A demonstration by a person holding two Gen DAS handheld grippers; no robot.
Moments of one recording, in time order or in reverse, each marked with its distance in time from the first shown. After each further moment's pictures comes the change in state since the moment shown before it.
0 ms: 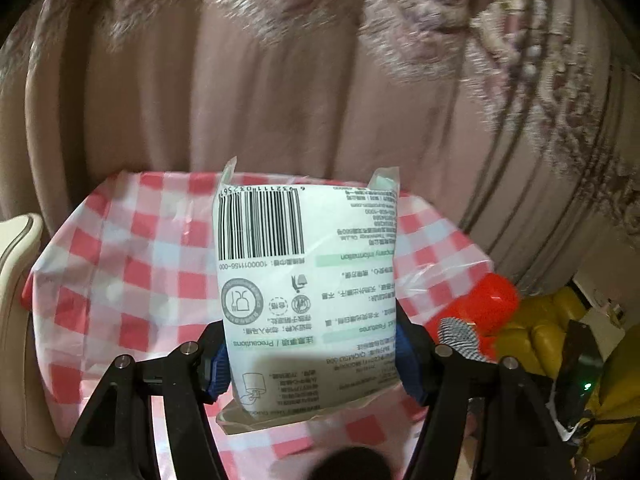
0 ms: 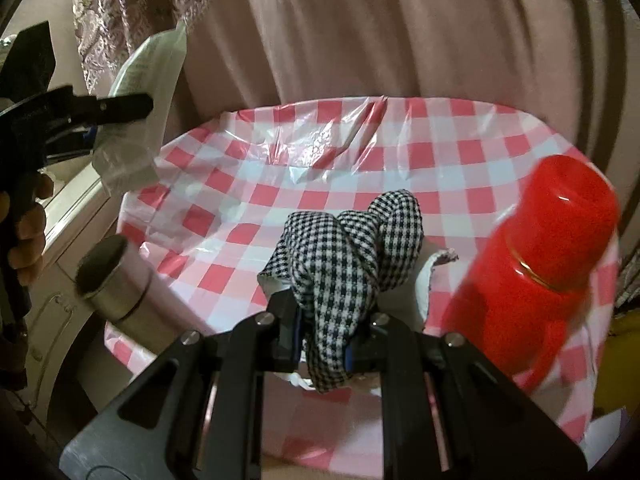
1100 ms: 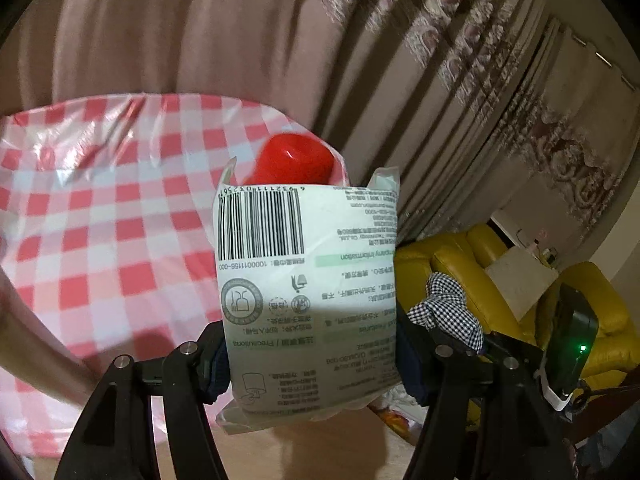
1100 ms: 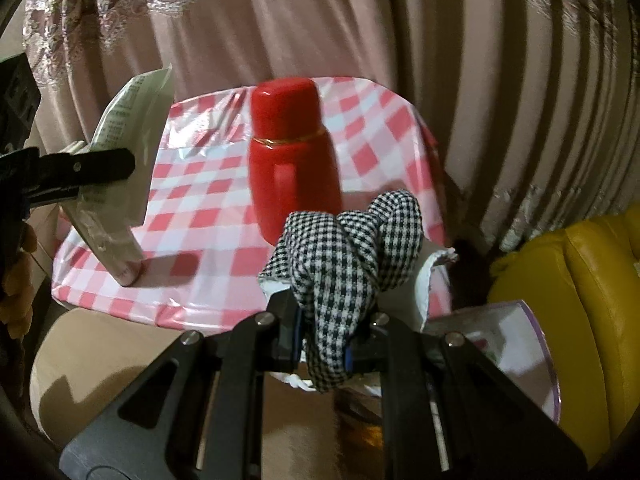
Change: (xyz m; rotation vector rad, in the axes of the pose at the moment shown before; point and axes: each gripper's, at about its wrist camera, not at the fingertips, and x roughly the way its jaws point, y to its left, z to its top) left arm 0.038 -0.205 -0.135 0.047 0.184 -0.303; right arm -0.163 -0.127 -0.132 0.129 0.002 -0.313
